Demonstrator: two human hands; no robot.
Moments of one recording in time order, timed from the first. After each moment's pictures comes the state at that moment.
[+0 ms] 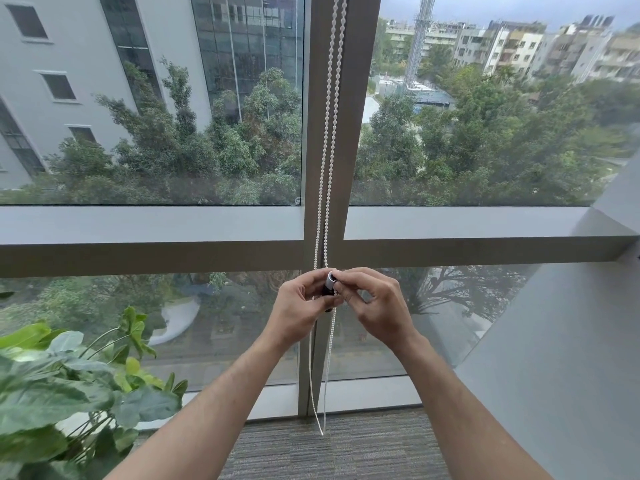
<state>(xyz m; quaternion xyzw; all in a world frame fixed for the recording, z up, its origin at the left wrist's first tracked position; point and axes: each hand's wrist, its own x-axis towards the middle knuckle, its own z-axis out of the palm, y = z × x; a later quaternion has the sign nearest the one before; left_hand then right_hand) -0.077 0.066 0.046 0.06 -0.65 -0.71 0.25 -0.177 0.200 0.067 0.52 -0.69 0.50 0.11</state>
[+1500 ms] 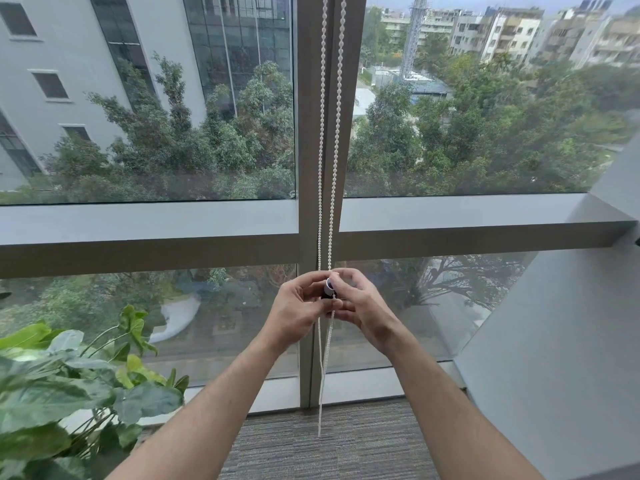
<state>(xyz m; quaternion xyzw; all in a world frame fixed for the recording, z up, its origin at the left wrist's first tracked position) -0.074 0.072 0.035 0.07 -0.64 -0.74 0.22 -0.166 0.193 0.049 0.22 -0.61 0.66 -0.38</state>
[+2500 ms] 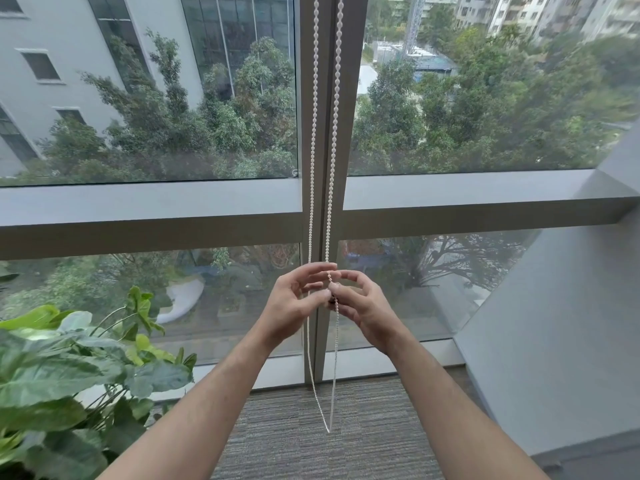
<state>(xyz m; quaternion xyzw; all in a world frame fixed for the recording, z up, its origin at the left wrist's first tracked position) -0.042 0.072 0.030 0.06 -0.71 -0.67 0.23 -0.145 0.208 0.015 0.18 -0.58 0.69 -0.38</state>
